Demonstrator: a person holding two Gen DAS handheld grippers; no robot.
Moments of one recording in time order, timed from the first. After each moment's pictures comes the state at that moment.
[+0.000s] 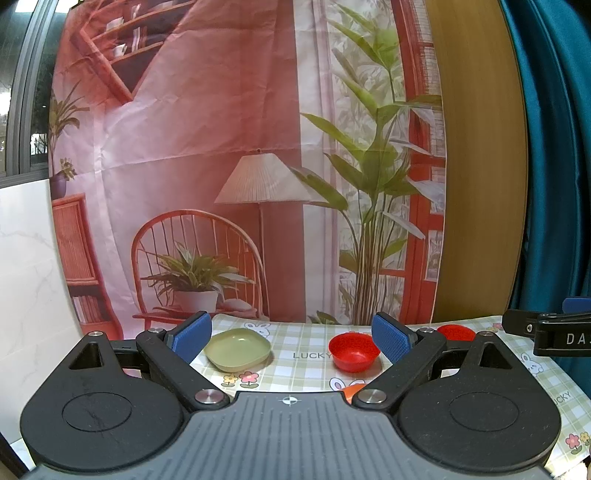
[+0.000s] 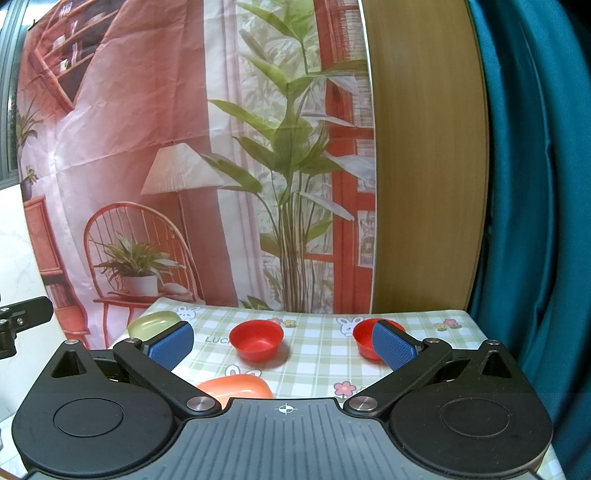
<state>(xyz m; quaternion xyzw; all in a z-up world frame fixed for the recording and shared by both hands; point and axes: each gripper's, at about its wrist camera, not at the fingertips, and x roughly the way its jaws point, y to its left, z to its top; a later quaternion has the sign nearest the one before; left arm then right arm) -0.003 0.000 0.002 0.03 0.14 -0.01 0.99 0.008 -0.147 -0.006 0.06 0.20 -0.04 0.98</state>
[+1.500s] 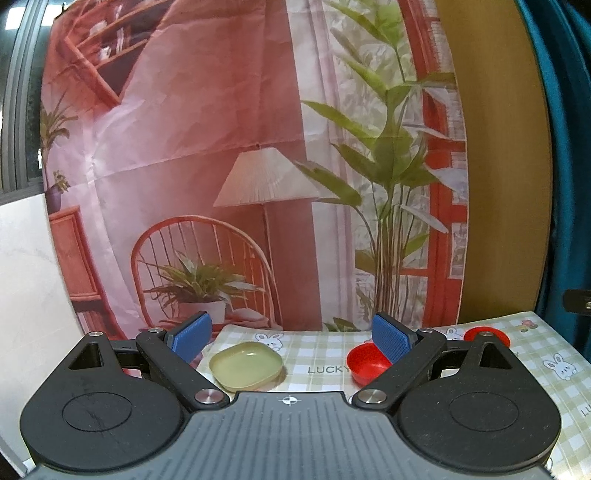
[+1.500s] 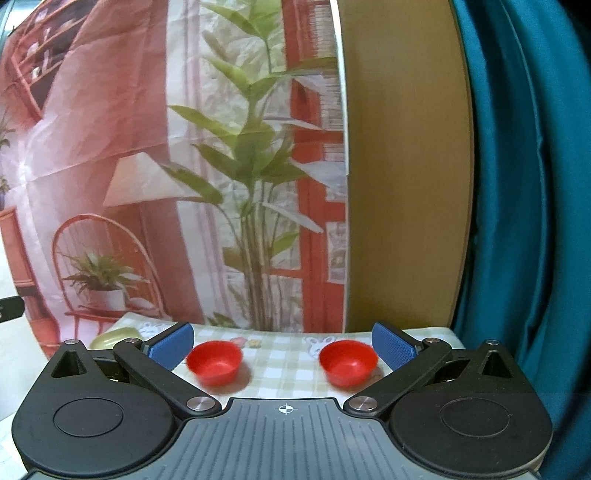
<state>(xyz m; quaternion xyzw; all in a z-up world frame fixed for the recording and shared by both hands) 0.061 -0.014 -0.005 0.06 0.15 0.02 0.99 0.065 -0.218 -0.021 0.05 0.18 -0.06 0.98</state>
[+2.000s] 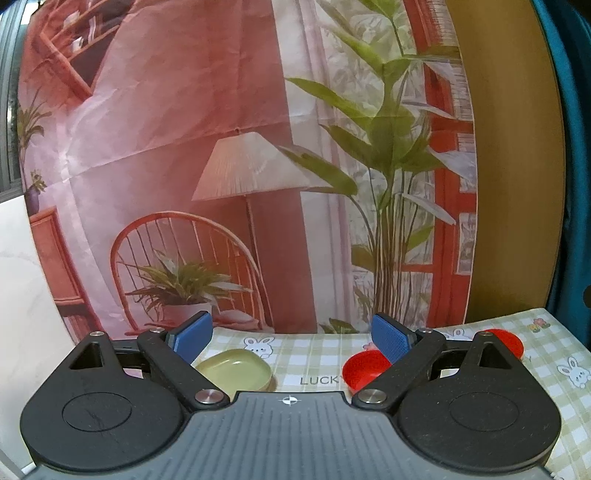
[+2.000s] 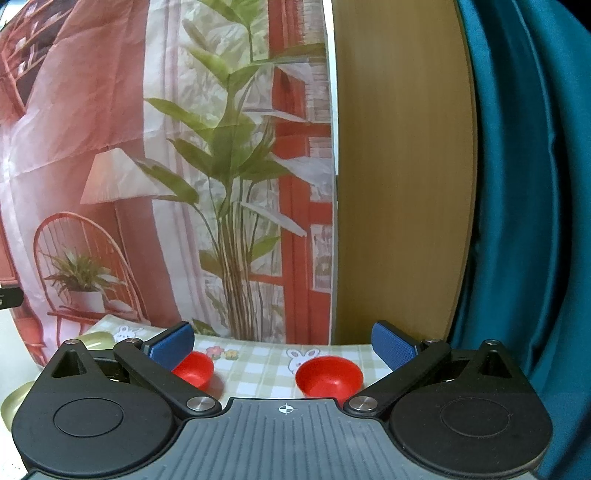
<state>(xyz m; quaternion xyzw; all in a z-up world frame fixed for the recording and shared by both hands) 0.134 -0.033 -0.010 0.06 0.17 0.02 0.98 0.114 -0.253 -0.035 0.05 0.18 -0.05 0.98</state>
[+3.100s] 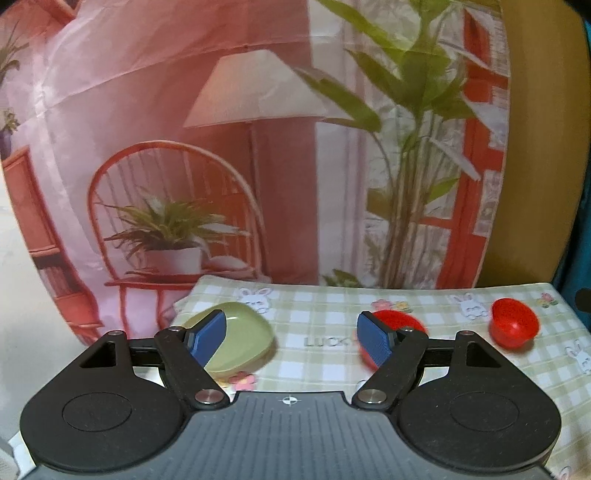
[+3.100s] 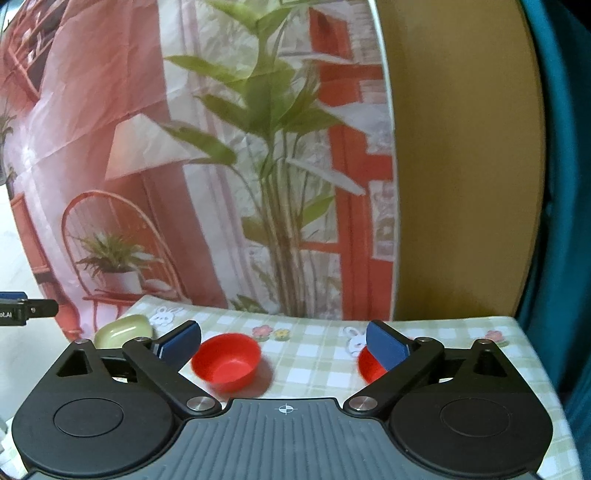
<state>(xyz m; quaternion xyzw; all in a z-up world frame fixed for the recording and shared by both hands) 0.203 0.019 -0.048 0.03 0.26 0.00 0.96 0.182 -0.227 -0.077 0.08 0.23 0.03 0.97</state>
